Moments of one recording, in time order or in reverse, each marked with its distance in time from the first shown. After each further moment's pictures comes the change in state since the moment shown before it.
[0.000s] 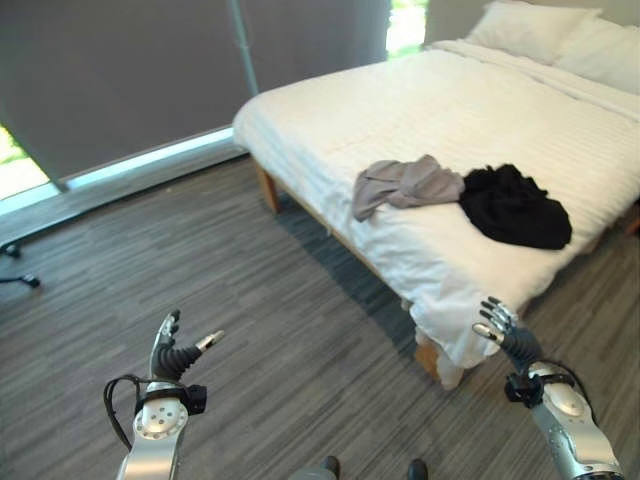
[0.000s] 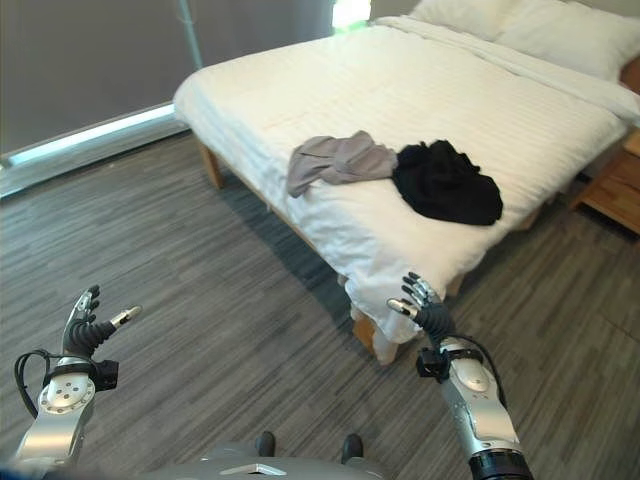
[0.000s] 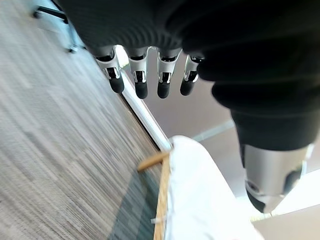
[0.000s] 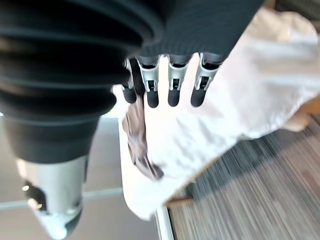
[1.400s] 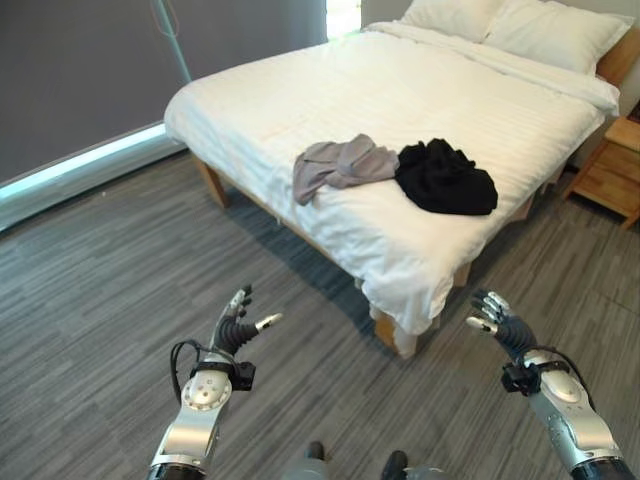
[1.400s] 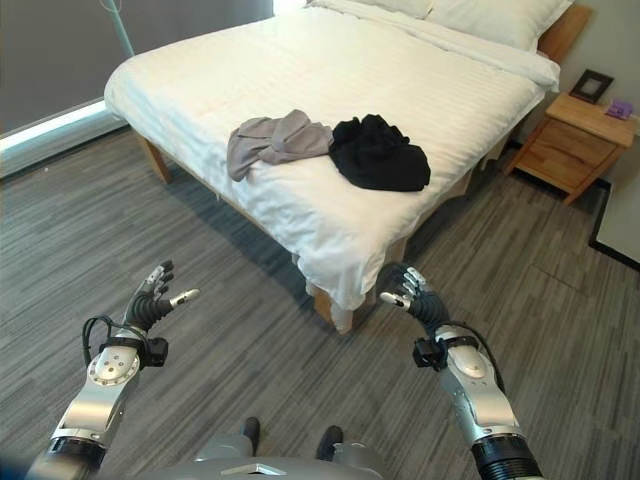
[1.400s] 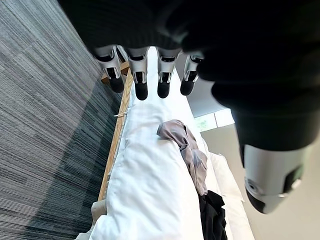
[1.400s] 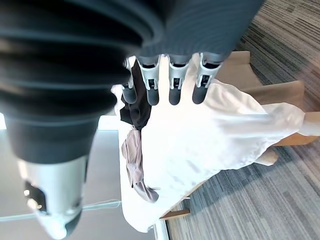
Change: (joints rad) left arm -0.085 -0.052 -0.189 -0.034 -0.081 -0.023 -0.111; right arm -0.111 -0.061 0.147 0.042 0.061 -0.004 0.032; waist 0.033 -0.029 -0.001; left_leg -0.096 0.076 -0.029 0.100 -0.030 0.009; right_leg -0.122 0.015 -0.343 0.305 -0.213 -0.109
